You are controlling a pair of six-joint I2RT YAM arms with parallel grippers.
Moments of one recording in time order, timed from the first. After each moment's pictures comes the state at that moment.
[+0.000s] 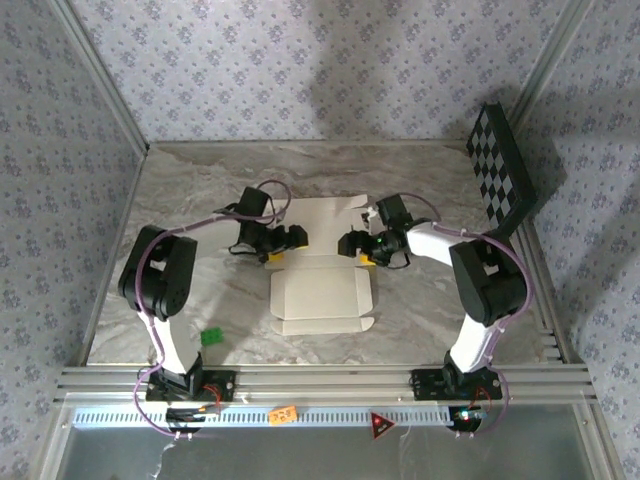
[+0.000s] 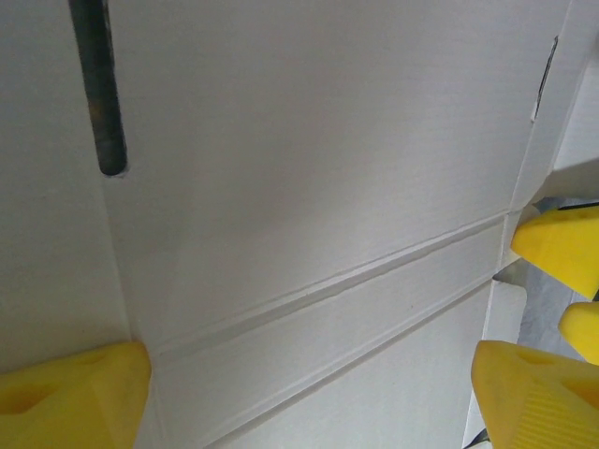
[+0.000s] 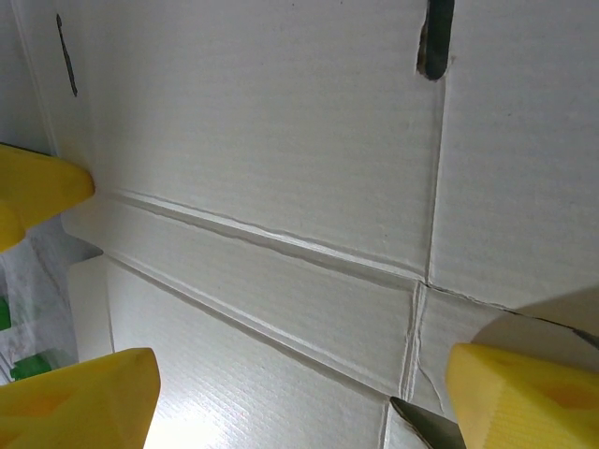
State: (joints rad) left arm -0.39 1.81 1.07 -0.37 0.53 -0.58; right arm 0.41 1.78 0.98 -0.26 -0.54 0.49
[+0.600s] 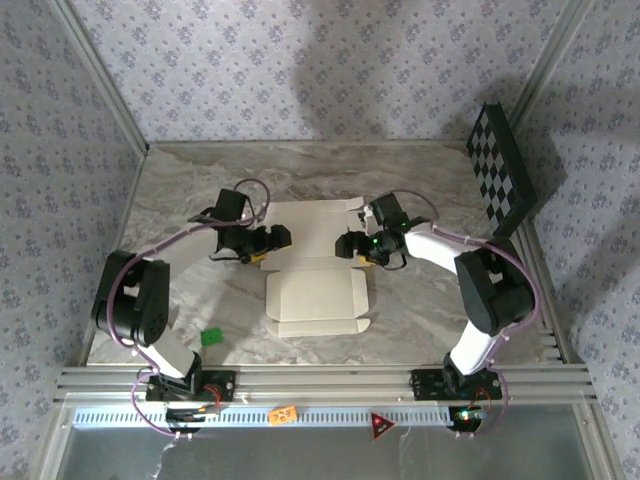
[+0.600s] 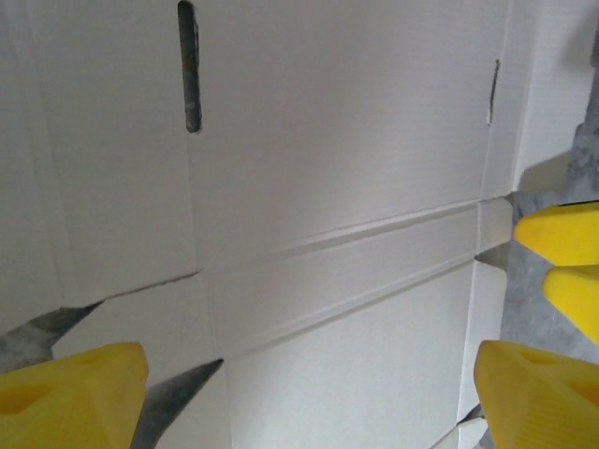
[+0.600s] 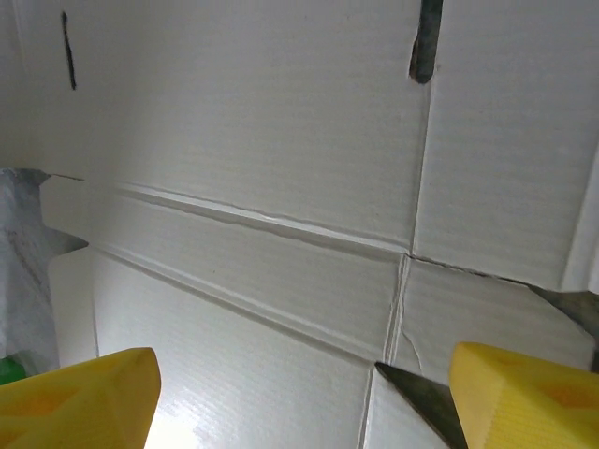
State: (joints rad) left arm -0.33 1.59 0.97 -0.43 0.51 -0.52; right arm 0.45 1.69 0.99 -0.34 -0.43 0.49
